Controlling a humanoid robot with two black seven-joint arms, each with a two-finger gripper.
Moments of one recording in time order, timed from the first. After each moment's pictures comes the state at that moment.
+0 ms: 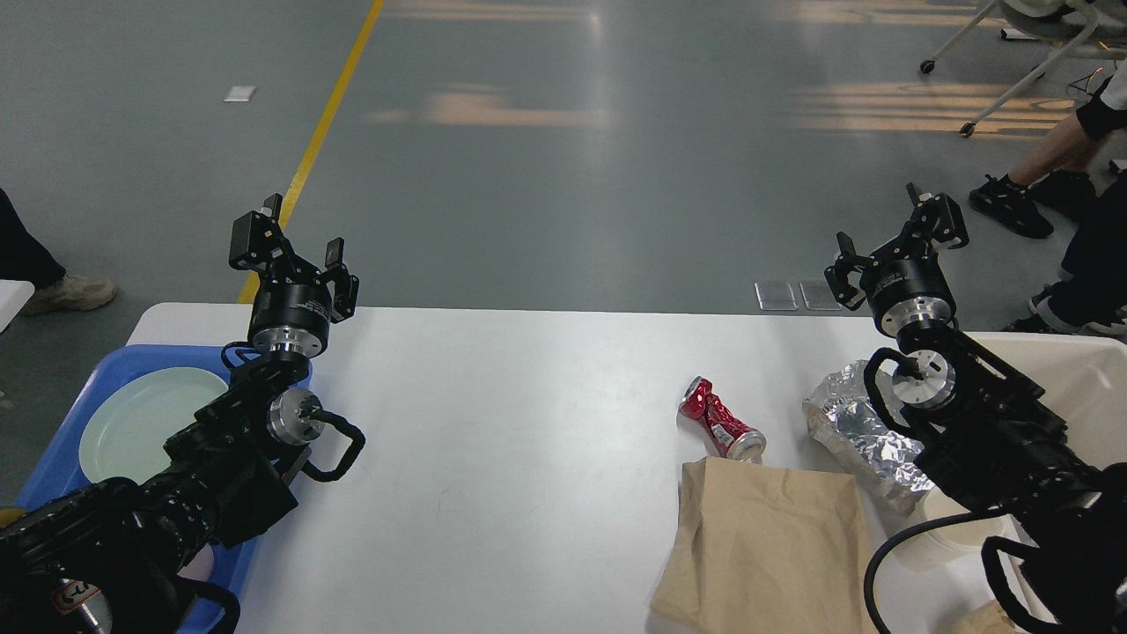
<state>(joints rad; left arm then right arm) -0.84 0.02 -0.55 -0.18 -0.16 -0.28 -0.71 0.83 -0.16 0.72 0.25 0.06 0.27 0.42</state>
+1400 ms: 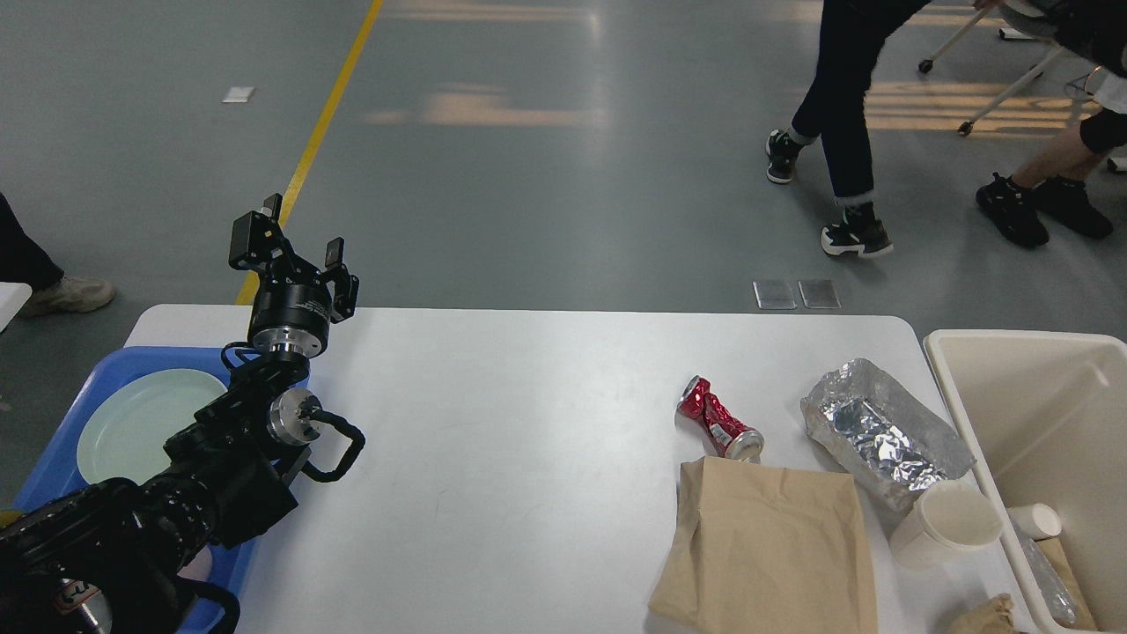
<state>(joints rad) -0.84 0.02 -0.55 -0.18 -0.16 -0.28 -0.71 1.67 -0.59 -0.85 0.47 0.04 0.23 0.42</state>
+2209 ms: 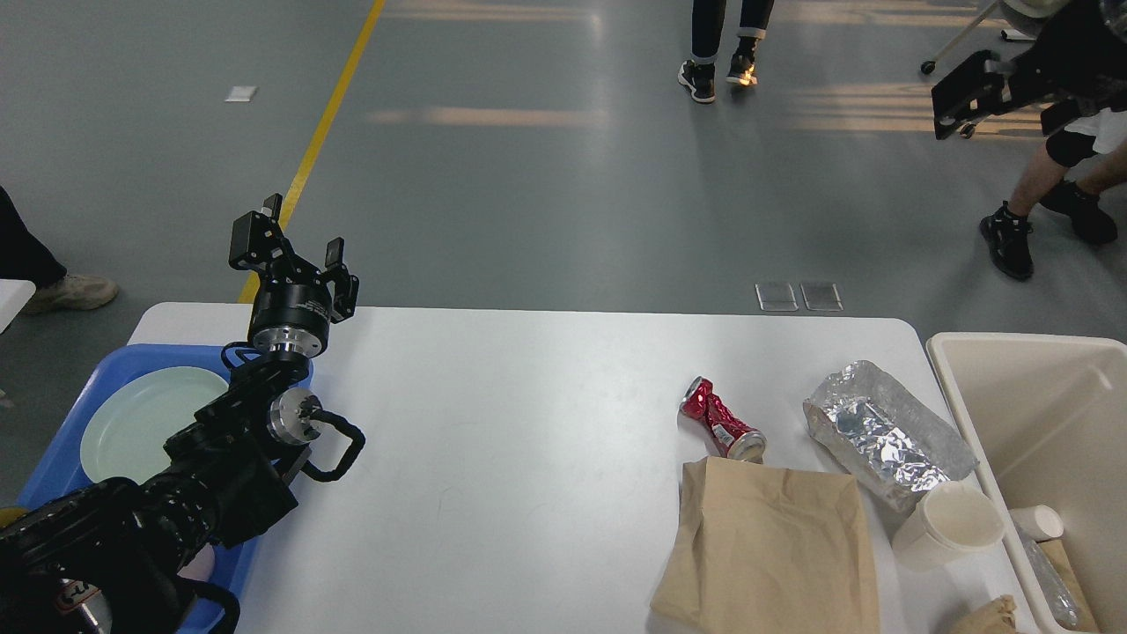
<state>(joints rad) -0.84 0.02 -0.55 -0.18 -0.16 -0.28 -0.71 2.06 -0.28 -1.69 0.74 -0.33 0.81 0.43</state>
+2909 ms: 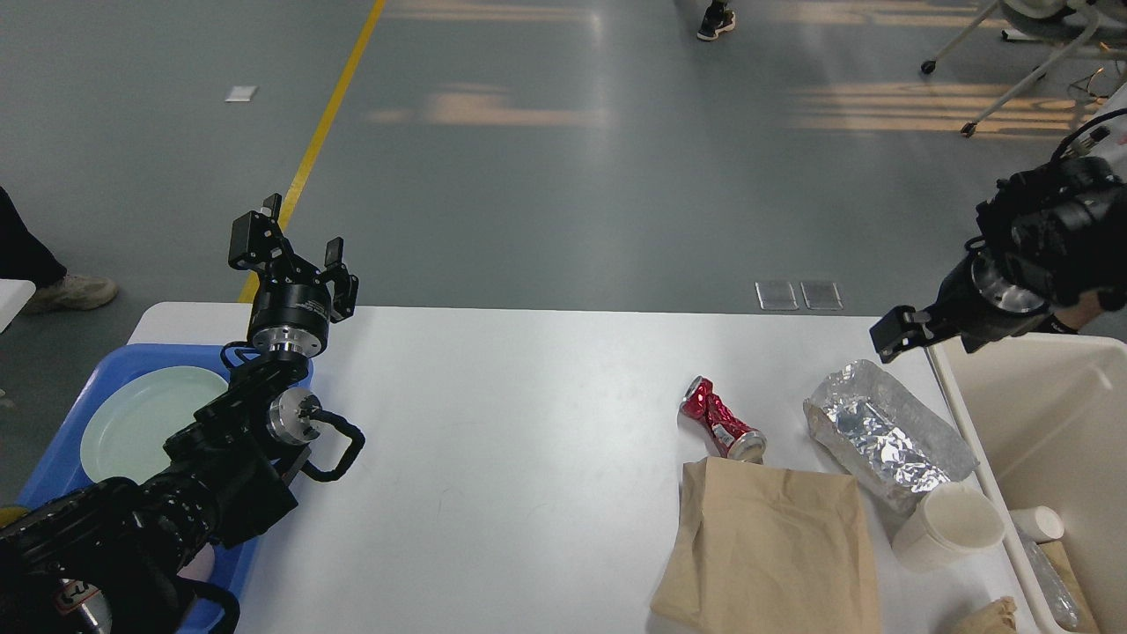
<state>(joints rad) -0.84 0.02 -0.55 -0.18 -0.16 -0.28 -0.71 1.59 -0.23 -1.66 0.78 -0.30 0.49 0.42</state>
